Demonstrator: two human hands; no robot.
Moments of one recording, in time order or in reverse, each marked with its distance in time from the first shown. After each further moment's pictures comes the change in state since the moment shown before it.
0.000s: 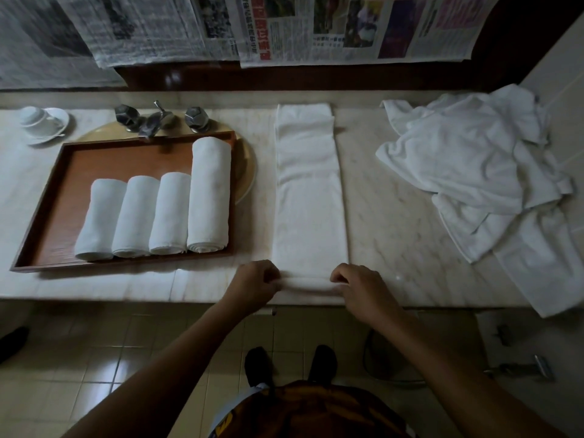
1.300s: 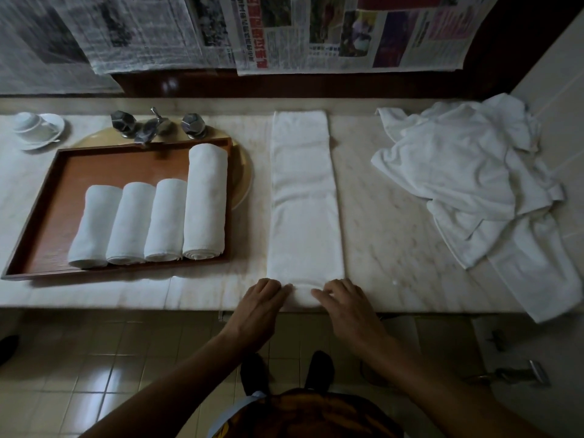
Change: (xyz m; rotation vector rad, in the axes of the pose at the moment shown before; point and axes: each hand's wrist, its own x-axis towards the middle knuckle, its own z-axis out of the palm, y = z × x) left_hand -0.031 -0.005 0.032 0.400 0.022 0.404; right_hand -0.020 -0.001 0.037 -0.331 0.171 -0.342
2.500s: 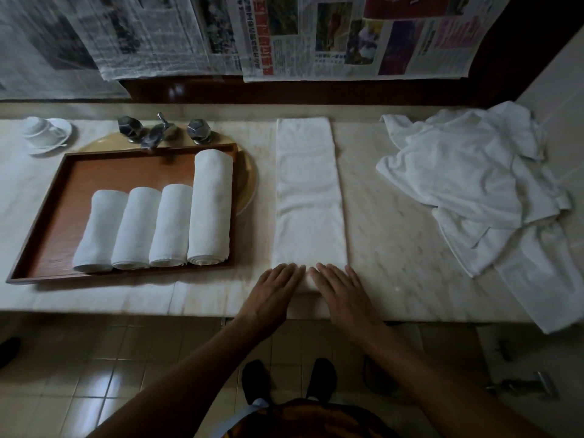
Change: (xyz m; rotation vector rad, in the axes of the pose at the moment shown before) left_hand 0.040 -0.014 0.008 0.062 0.028 0.027; right_hand 0.037 0.006 0.004 -0.095 -0.112 0.033
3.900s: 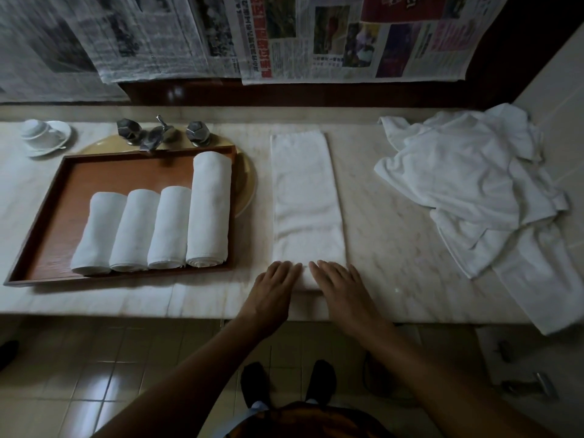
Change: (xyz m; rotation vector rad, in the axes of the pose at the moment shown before) left_hand 0.008 0.006 -0.005 -0.017 -0.022 -0.097; right_hand 0.007 -0.001 -0.019 0.049 -0.096 0.067
